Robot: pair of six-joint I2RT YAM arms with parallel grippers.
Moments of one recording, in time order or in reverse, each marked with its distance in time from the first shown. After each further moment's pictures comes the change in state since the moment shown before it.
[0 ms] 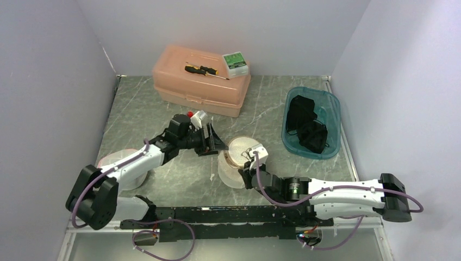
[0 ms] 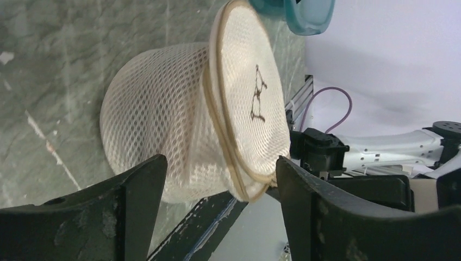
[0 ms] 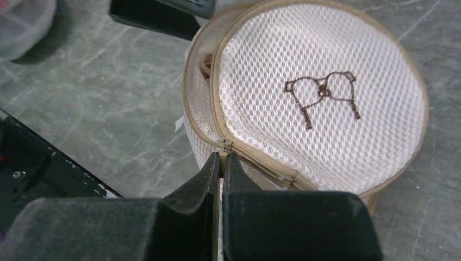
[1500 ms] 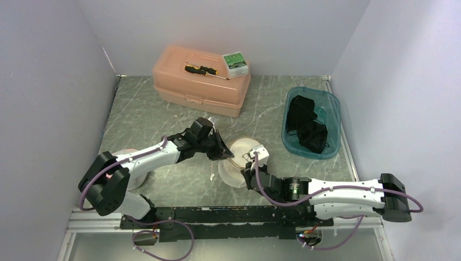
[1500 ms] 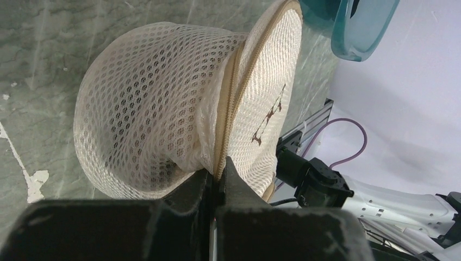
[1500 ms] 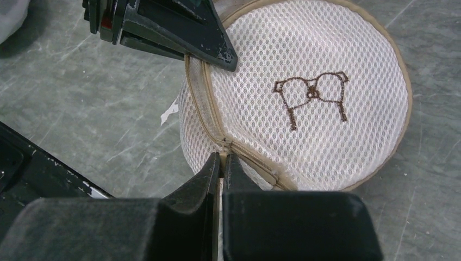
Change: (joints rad) left arm -0.193 0.130 0.125 -0.159 -0.265 -0.233; right arm 0.000 0.013 -0.016 -0.039 0.018 0.027
